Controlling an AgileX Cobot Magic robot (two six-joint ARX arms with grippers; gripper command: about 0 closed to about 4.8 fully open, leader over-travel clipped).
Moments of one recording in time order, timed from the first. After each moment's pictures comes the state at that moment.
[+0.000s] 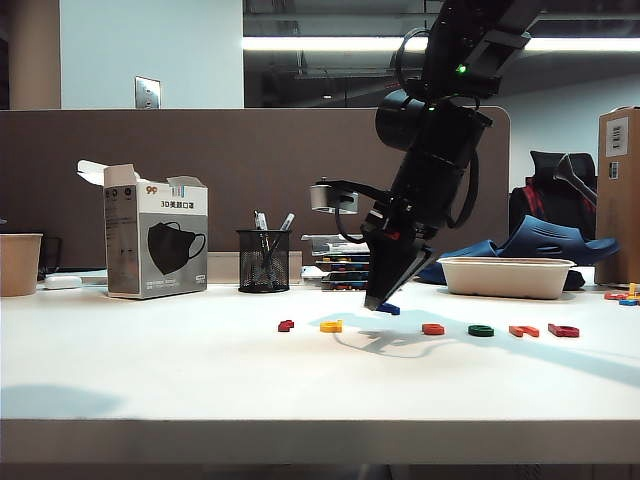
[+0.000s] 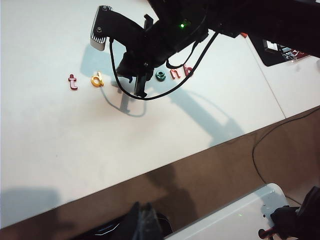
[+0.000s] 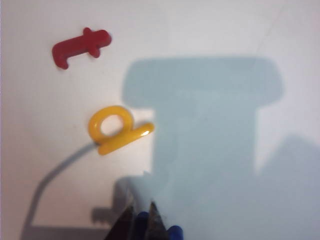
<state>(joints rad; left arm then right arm) -1.15 1.10 1.58 -1.19 -0.33 -0.71 0.45 2.09 1.65 -0.76 -0.29 -0.55</state>
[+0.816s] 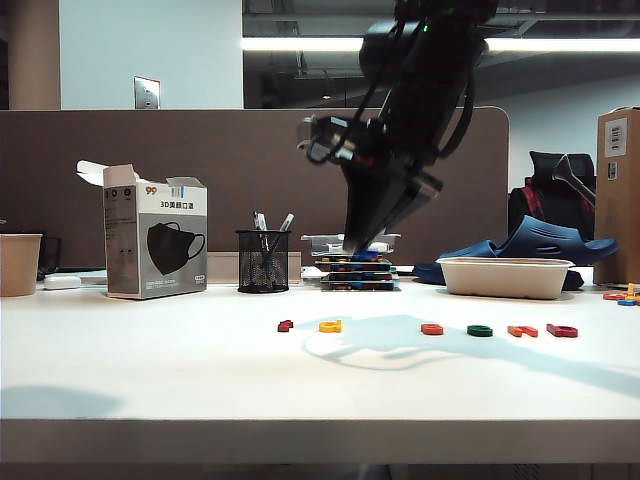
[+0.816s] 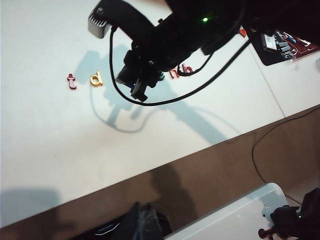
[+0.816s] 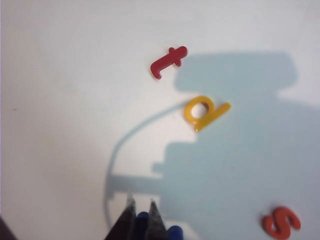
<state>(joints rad) -1.15 1.10 1.58 -1.18 -0.33 -0.71 0.52 1.94 1.65 -0.90 -0.31 -0.24</state>
